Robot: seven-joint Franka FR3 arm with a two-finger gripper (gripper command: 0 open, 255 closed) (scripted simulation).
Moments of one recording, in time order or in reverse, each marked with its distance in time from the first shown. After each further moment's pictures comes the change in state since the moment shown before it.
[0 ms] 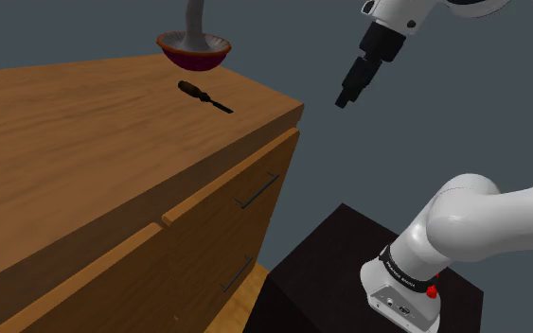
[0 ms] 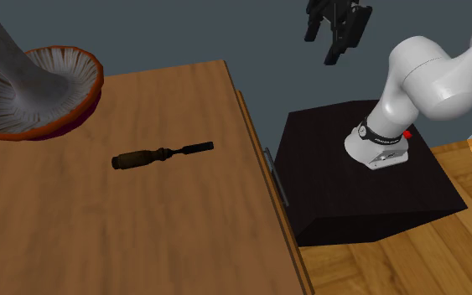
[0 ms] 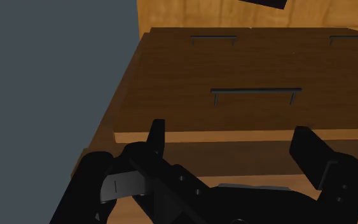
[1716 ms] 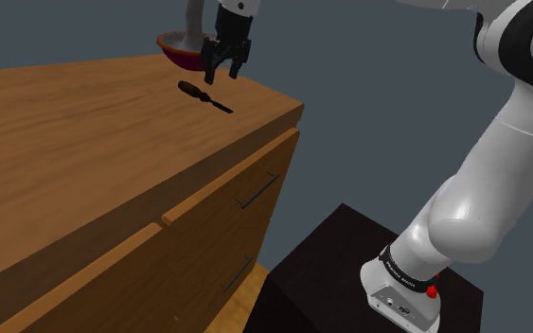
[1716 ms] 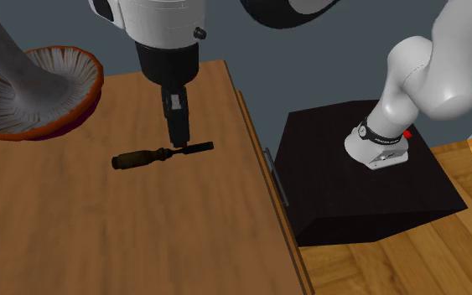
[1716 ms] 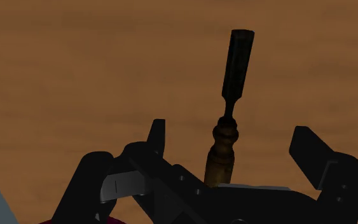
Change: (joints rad) arm 0.055 0.923 0.230 0.731 -0.145 0.229 0.260
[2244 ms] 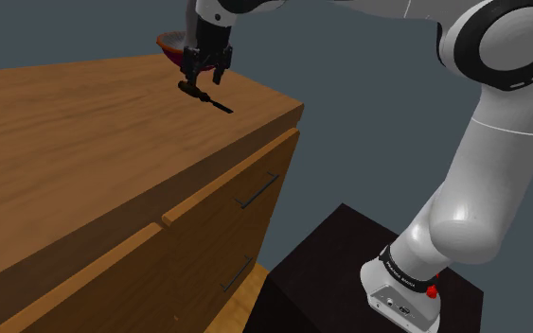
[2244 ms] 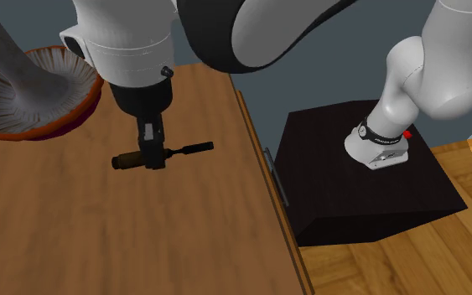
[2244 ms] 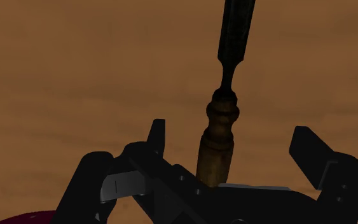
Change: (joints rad) arm 0.033 0.157 0.008 0.129 -0.059 0.024 0.042
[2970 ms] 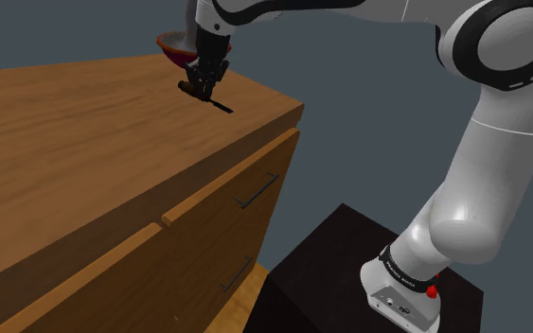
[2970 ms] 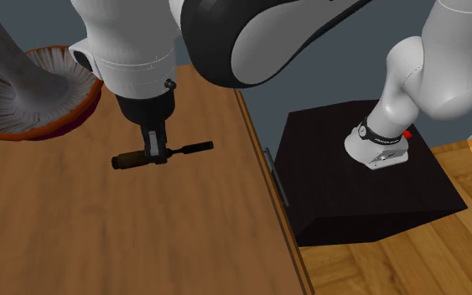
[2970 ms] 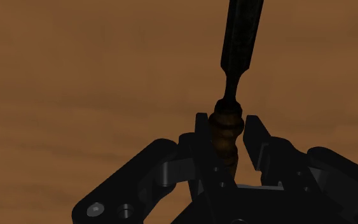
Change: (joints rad) arm -0.002 0.003 -0.001 -0.041 -0.002 0.045 0.001
